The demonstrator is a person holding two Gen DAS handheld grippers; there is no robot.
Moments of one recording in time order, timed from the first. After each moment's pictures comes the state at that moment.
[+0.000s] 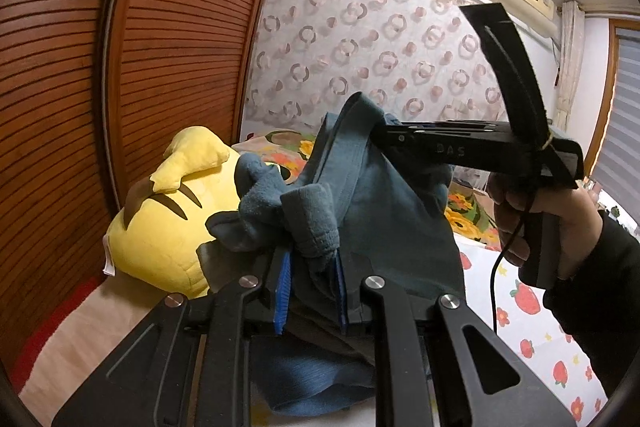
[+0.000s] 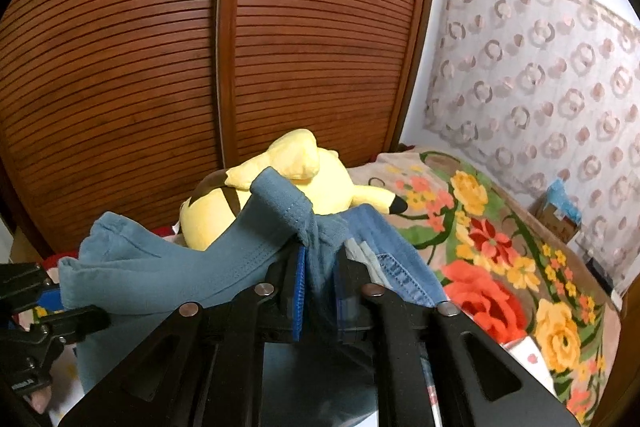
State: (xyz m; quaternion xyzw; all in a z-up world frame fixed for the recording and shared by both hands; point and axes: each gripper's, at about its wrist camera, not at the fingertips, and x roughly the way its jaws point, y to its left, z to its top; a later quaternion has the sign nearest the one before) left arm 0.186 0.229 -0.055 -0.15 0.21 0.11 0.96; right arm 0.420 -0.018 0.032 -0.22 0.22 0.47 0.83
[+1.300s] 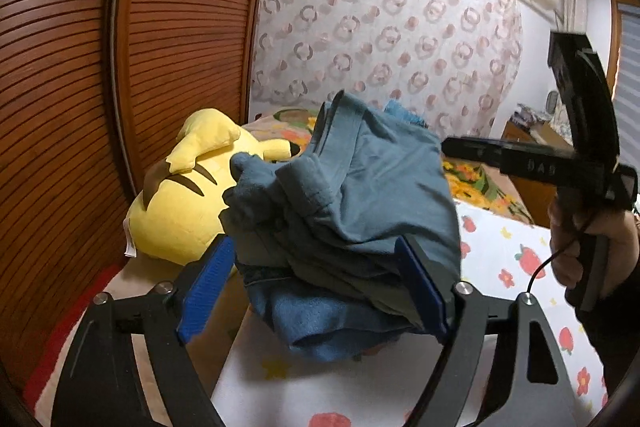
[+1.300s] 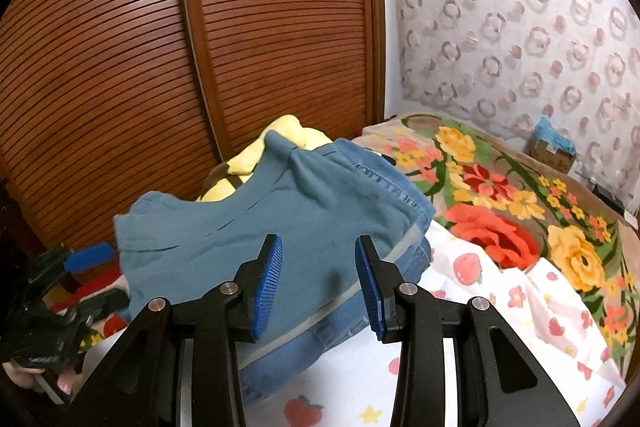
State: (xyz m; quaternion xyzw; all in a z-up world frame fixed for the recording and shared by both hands) left arm 0.160 0.221 -0.052 -0.12 0.26 0.12 0.95; right arm 0.392 -0.069 0.022 -0.12 0.27 0.44 0.85
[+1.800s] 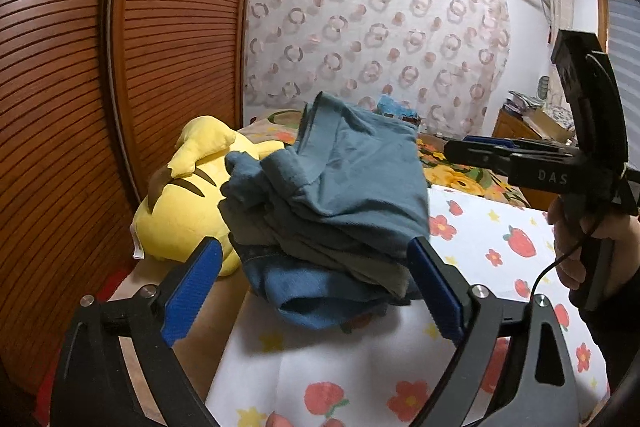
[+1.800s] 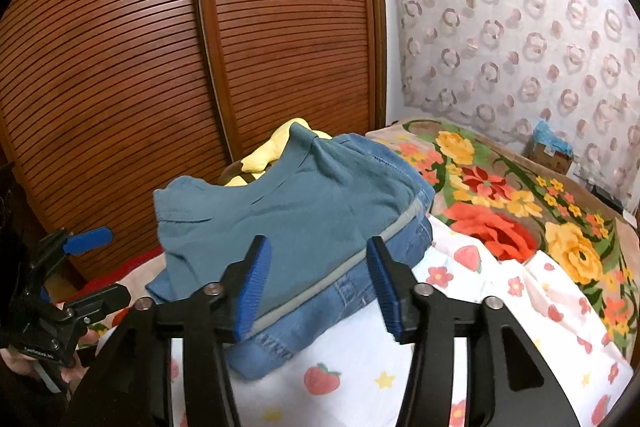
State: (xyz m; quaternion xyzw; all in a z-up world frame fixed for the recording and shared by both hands) left arm 0.138 0.201 -0.041 -0.09 0.27 0.11 0.95; right arm 0.340 -0.104 0.027 -0.12 0.26 0.44 0.85
